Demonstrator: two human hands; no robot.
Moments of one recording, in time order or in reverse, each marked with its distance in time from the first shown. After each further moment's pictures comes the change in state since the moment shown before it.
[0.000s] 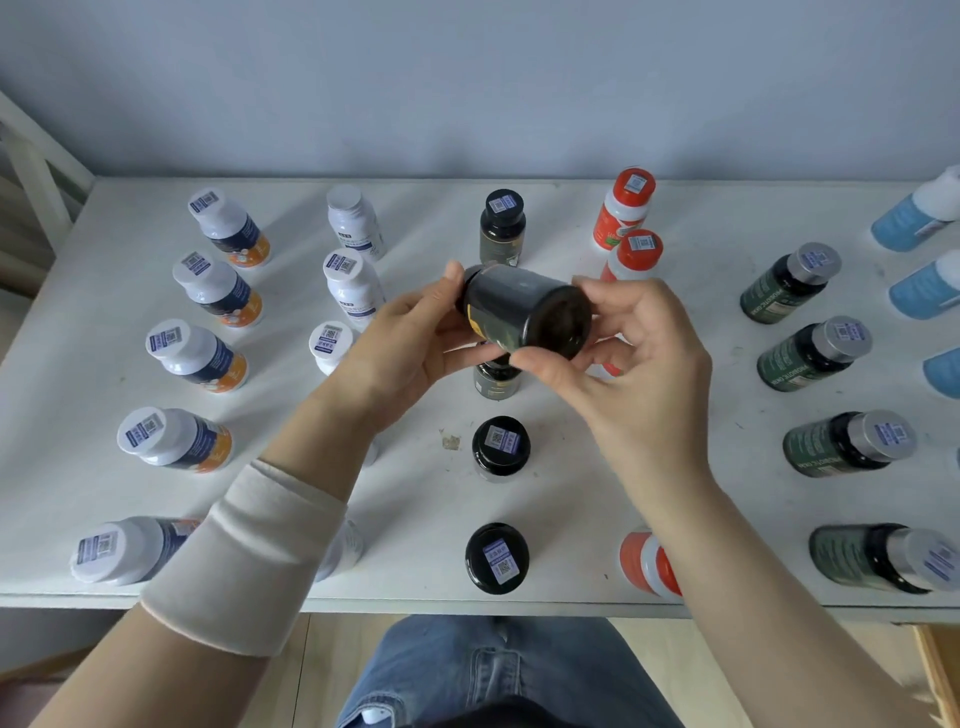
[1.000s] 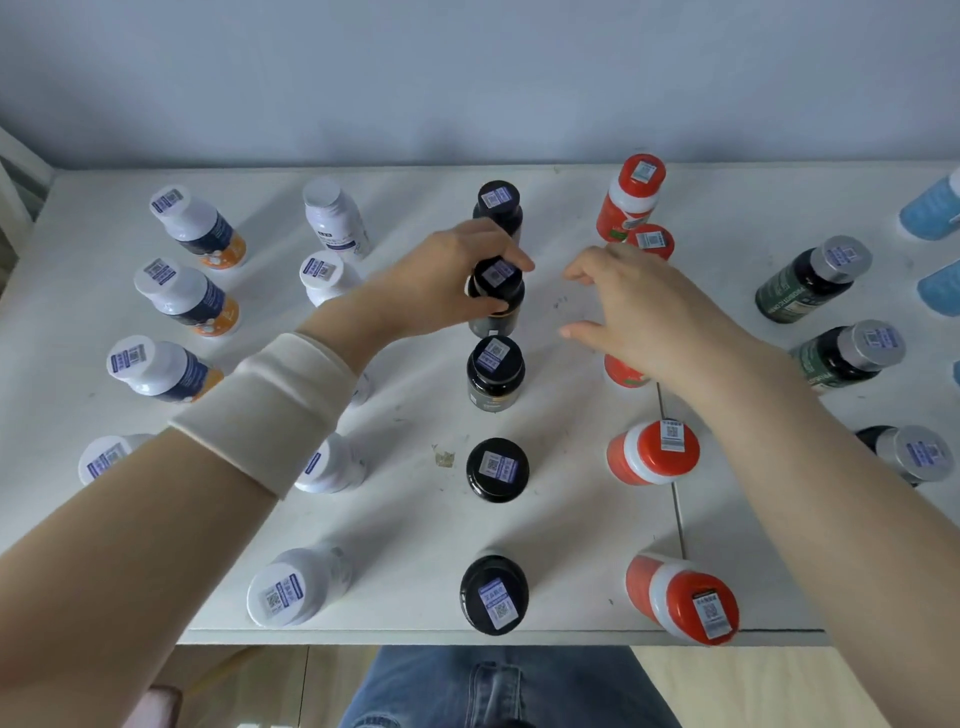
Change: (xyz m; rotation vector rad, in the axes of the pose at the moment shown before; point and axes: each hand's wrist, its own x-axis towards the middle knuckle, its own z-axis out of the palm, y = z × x) left_hand 0.096 0.006 -0.028 1.313 -0.217 0.490; right_hand 0.089 0.023 -0.008 -0.983 -0.731 0.124
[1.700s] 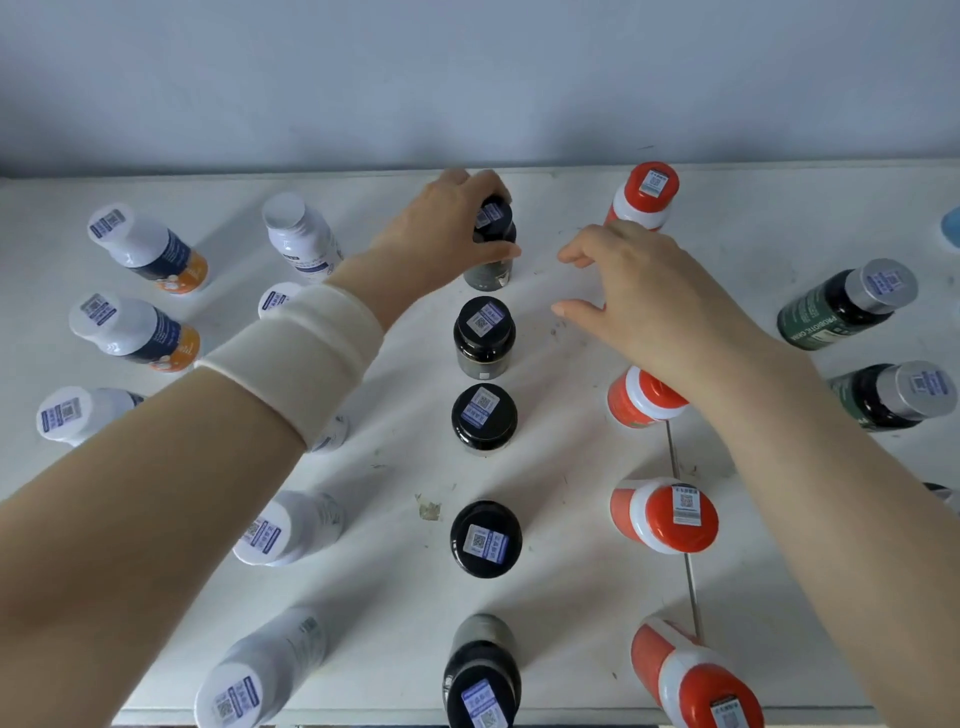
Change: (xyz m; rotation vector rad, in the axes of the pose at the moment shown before) left_hand 0.075 -0.041 0.005 0.152 0.031 -0.355; right_hand 0.043 0.021 -0.002 0.057 0.129 -0.053
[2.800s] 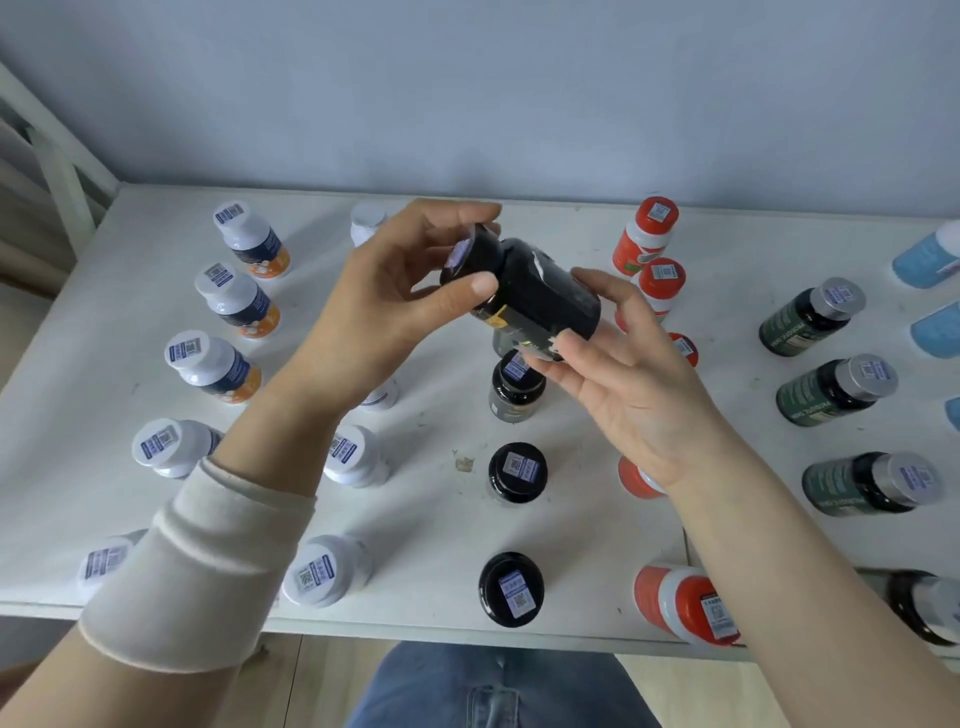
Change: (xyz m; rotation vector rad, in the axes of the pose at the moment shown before) left_hand -0.180 0.040 -0.067 -0.994 0.190 0.189; right_hand -0.084 -0.052 0.027 1.772 -0.068 -0.013
